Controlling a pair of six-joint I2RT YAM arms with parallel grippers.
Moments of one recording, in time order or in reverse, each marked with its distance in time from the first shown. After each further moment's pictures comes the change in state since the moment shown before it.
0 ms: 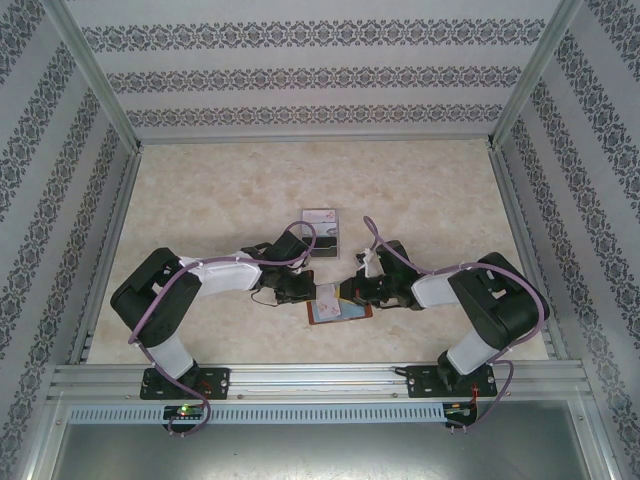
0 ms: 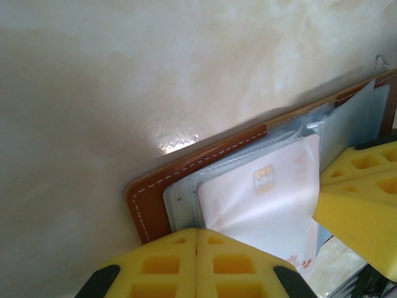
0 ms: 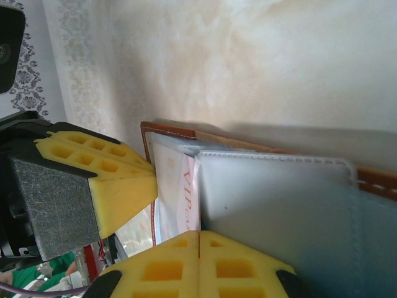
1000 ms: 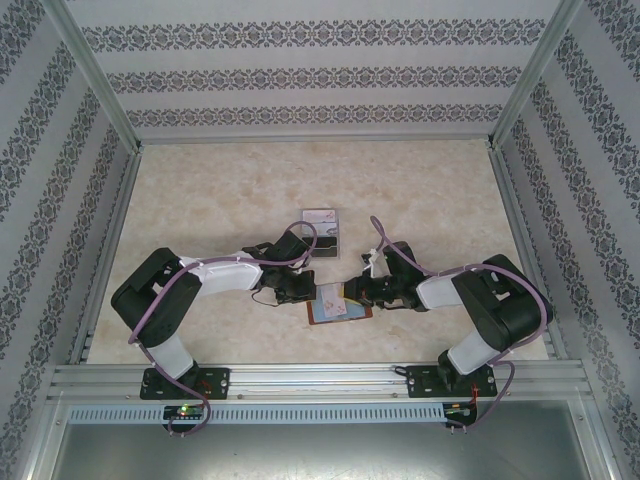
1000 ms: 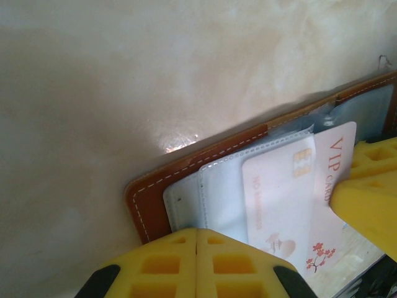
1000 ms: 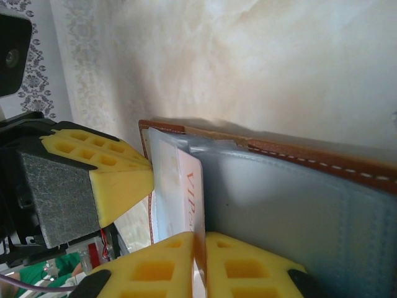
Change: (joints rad) left arm -0.007 0.001 0.010 -0.015 -0.015 0.000; right arm -0.045 -0.017 -0.033 0.018 -0.035 -0.016
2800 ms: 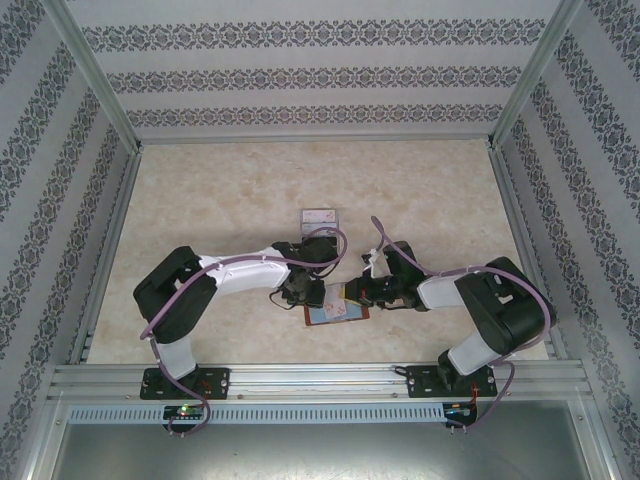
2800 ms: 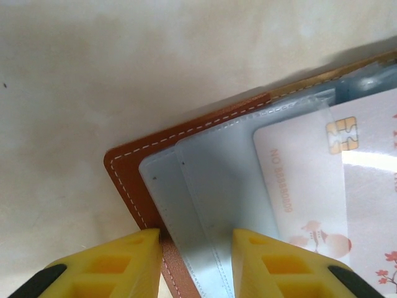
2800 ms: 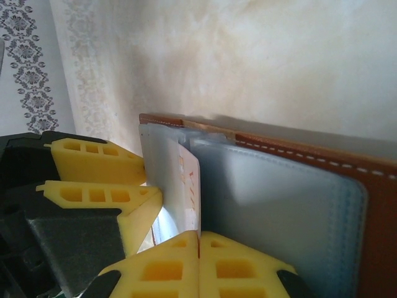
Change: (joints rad) left arm -0.158 0.099 0.242 -0.381 -0.293 0.074; right arm -0.003 -0.033 0.006 -0.058 -0.006 -0.013
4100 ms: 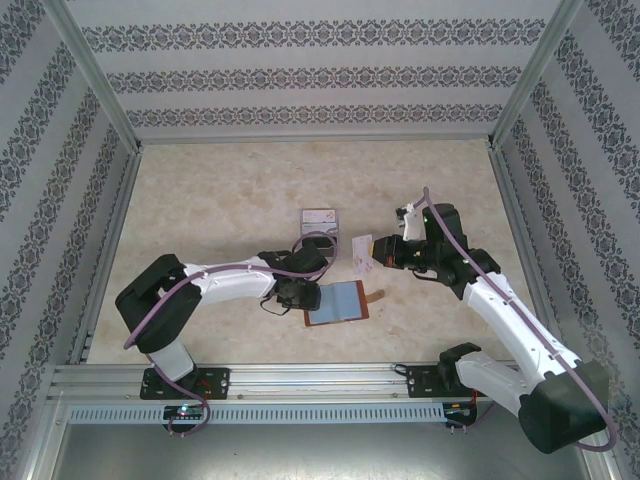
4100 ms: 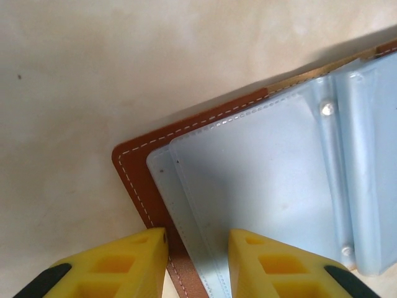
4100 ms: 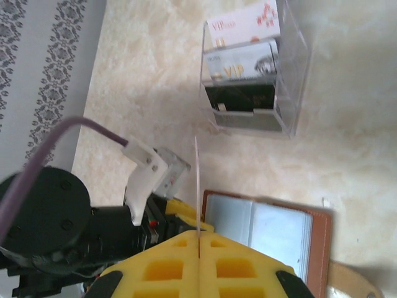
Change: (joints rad) left arm 0.009 -0.111 -0.159 0.167 0.004 -0.001; right arm -0.129 -0.536 0.386 -0.783 0.247 -0.282
